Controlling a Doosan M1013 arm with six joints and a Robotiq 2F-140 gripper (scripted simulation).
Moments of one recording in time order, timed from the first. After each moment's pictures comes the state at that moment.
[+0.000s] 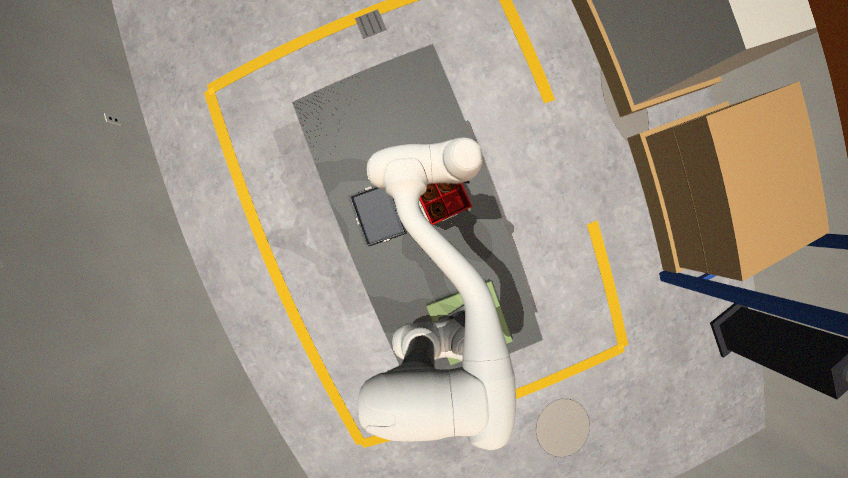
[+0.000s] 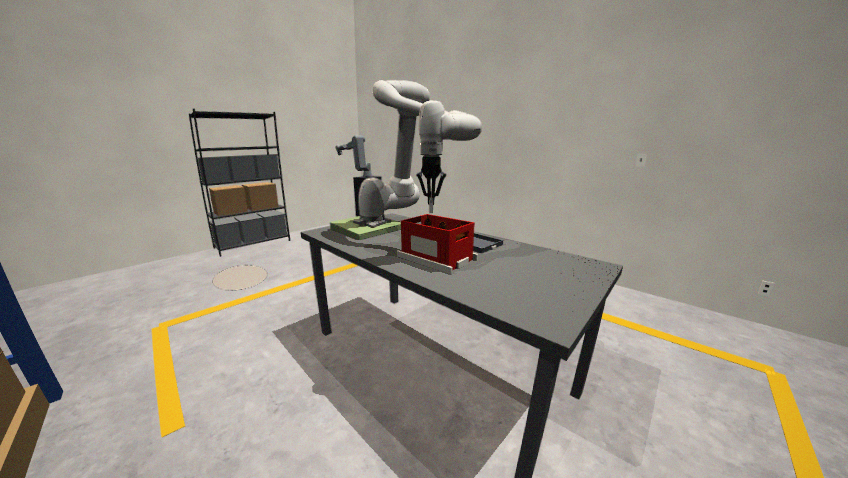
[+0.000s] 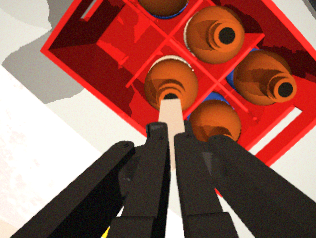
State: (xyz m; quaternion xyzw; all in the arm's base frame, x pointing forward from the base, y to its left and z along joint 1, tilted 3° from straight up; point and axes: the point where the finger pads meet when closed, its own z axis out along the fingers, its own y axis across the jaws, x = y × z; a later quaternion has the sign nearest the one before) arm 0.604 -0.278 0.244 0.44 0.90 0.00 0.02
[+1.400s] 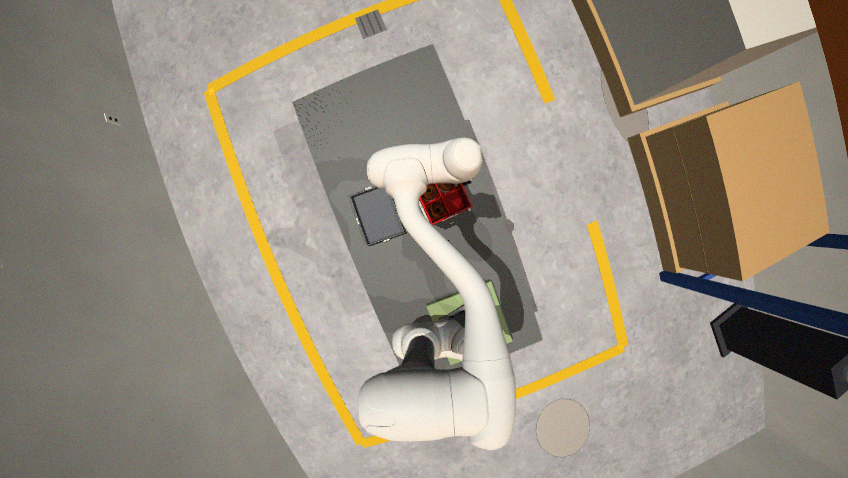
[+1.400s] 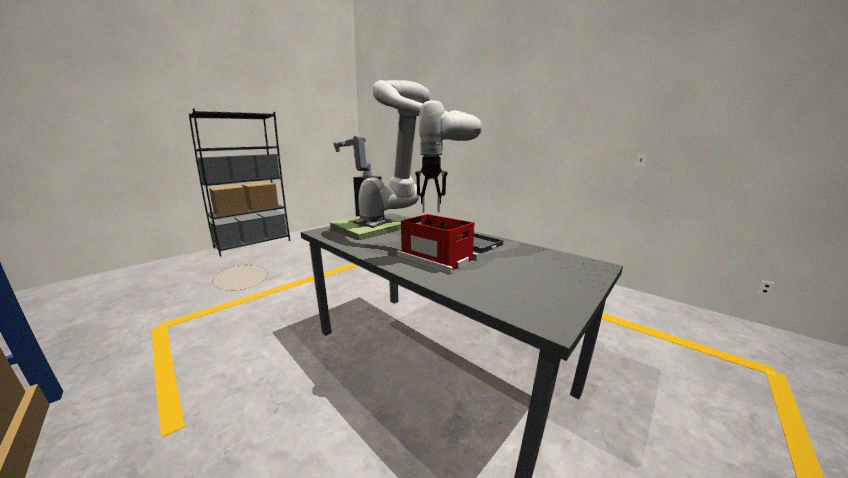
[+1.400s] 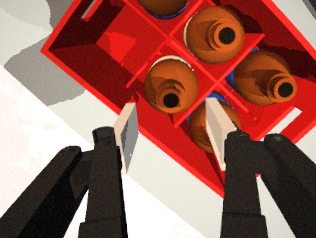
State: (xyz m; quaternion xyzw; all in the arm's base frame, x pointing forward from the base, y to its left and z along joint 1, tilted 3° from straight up) arm 0.604 -0.278 0.244 0.44 0.90 0.00 0.02
